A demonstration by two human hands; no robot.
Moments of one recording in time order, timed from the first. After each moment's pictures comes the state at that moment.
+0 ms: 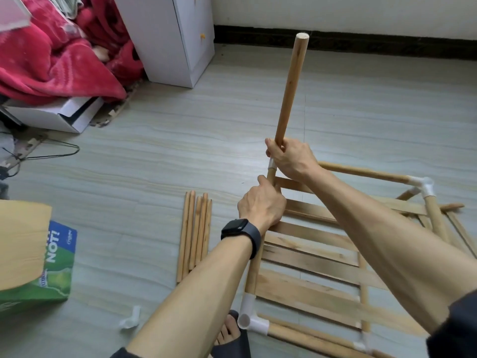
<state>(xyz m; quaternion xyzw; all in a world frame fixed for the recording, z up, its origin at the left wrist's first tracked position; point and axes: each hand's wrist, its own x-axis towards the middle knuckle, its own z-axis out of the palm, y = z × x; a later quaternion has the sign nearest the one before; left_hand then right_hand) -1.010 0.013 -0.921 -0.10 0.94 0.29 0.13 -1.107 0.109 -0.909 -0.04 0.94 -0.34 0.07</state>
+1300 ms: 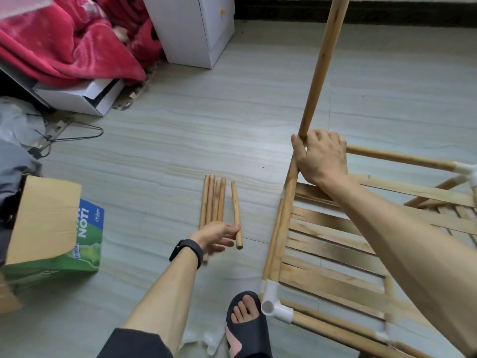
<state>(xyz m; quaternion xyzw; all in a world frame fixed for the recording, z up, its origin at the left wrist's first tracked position) -0.947 -0.151 -1.059 -0.28 0.69 0.54 0.39 -1.076 0.101 -0.941 -0.03 0.99 -0.16 -0.03</state>
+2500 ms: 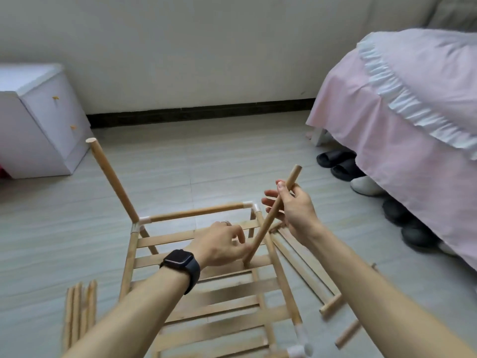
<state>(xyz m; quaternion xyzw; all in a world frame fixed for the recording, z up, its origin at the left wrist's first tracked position) -0.987 0.177 -0.868 0.31 0.92 0.16 0.18 -0.938 0.362 -0.823 0.24 0.63 -0.73 -0.12</state>
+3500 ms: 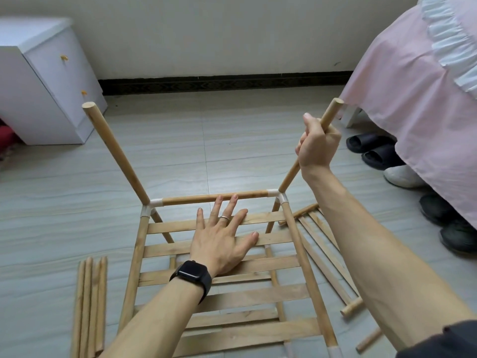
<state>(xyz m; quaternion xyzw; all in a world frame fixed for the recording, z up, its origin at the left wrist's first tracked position) -1.003 0.153 -0.935 0.25 0.96 0.05 0.10 -1.064 0.365 -0.814 0.17 0.60 -0.69 -0.35</state>
